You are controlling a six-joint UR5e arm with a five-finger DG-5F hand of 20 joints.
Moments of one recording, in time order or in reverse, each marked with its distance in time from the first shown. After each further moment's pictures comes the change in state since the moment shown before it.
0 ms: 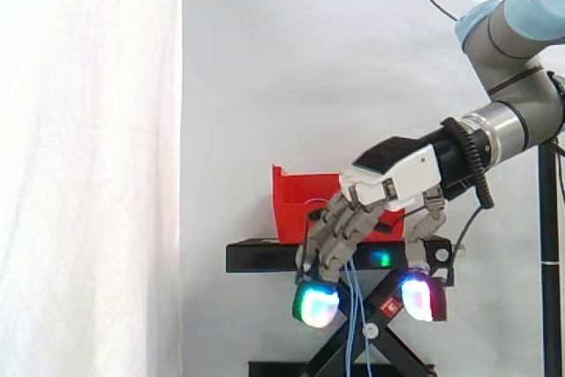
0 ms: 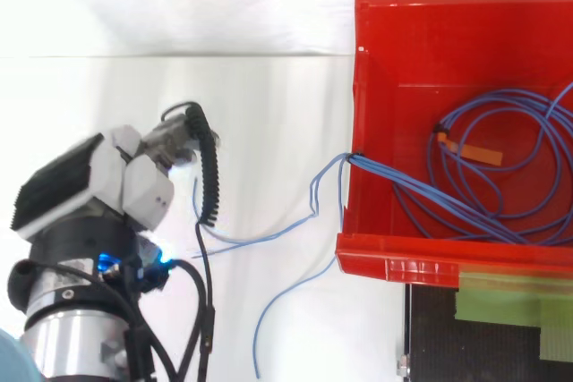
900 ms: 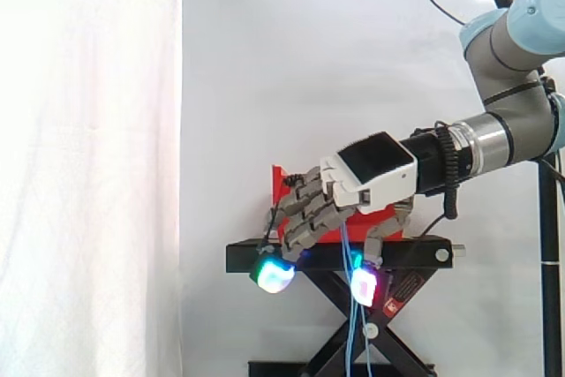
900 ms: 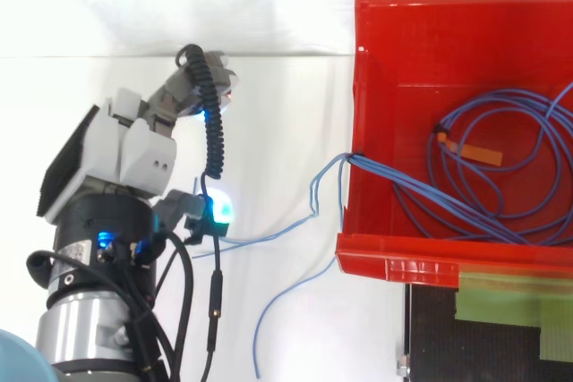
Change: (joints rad) arm 0.001 0.000 -0.041 0.159 0.067 -0.340
